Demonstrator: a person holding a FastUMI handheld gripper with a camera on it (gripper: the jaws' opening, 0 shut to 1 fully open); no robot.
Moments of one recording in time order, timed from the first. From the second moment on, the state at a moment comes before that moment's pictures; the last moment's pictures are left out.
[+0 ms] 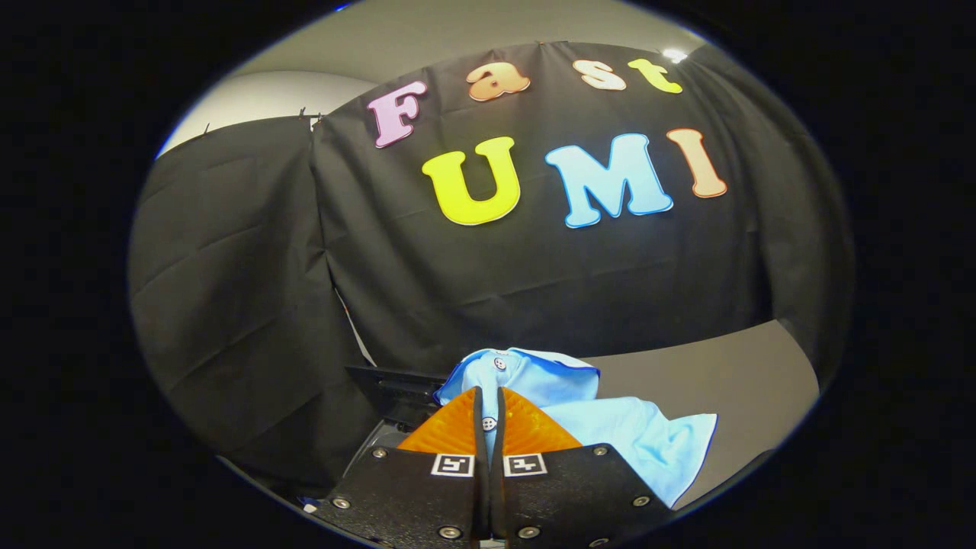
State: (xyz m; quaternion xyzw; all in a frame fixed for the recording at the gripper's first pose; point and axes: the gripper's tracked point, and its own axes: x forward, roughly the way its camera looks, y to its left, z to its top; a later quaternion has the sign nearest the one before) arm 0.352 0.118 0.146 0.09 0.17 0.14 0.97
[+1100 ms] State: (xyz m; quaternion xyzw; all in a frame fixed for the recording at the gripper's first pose) arm 0.334 0.284 0.093 0.09 0.20 0.19 0.96
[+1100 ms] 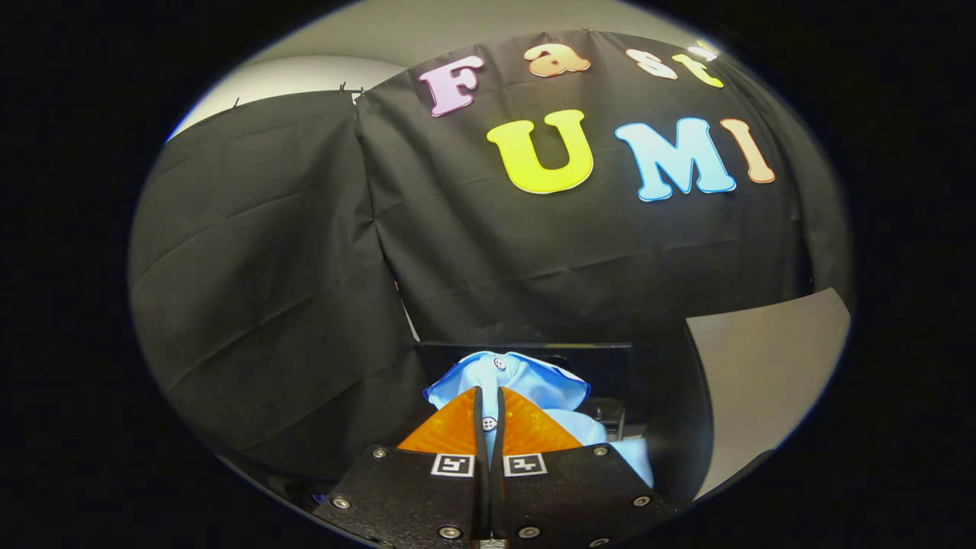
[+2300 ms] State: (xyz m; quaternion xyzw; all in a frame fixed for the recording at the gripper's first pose) arm 0.366 0.356 -0.055 0.05 0.25 0.14 0.96
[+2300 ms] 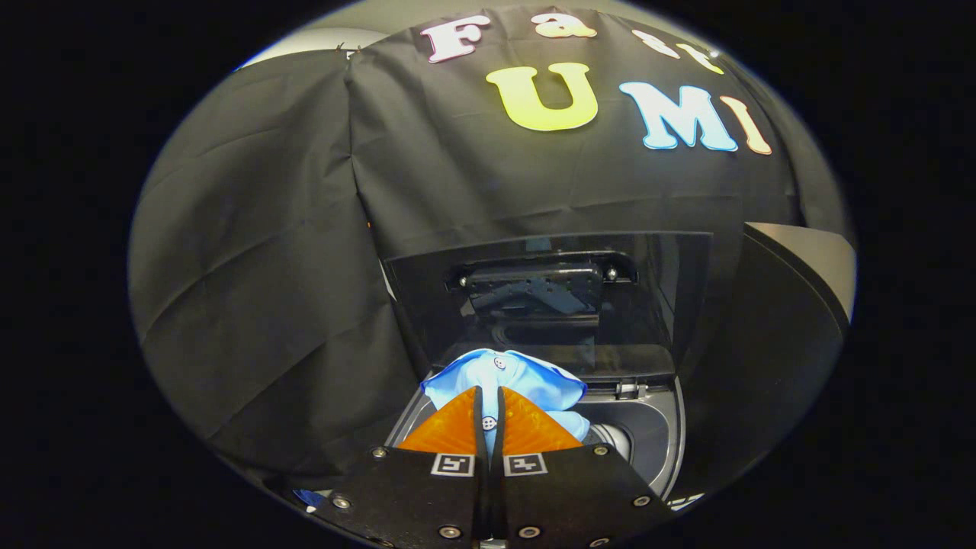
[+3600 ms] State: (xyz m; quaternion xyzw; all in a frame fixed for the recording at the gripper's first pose) arm 0.351 0.361 -0.140 0.03 0.31 0.07 0.95
